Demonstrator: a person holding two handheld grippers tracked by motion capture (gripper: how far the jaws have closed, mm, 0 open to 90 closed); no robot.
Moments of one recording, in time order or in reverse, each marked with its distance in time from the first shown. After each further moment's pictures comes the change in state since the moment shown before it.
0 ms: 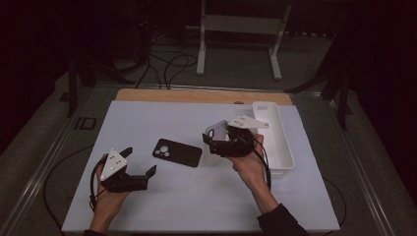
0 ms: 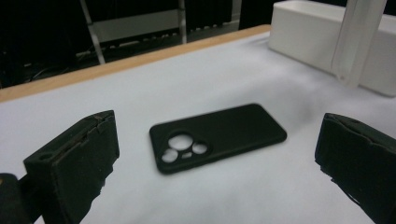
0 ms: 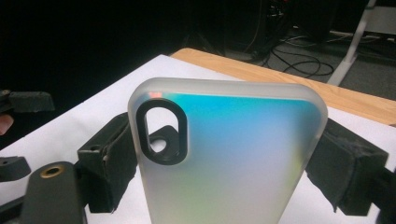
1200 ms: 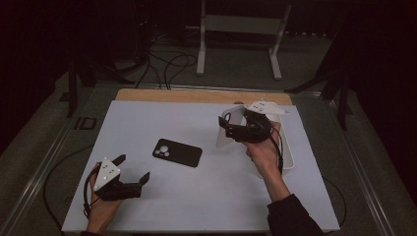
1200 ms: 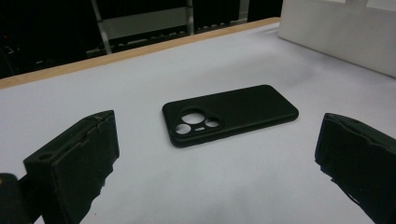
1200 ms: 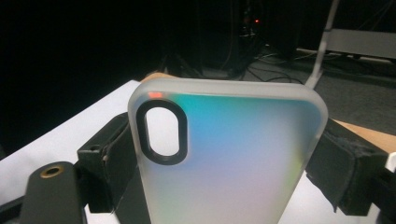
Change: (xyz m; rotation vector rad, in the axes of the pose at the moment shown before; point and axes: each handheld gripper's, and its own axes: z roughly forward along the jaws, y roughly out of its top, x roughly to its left) left arm 0.005 -0.024 -0.011 -0.002 0.029 0.003; right arm -0.040 0.027 -0.018 -0.072 -0.087 0.019
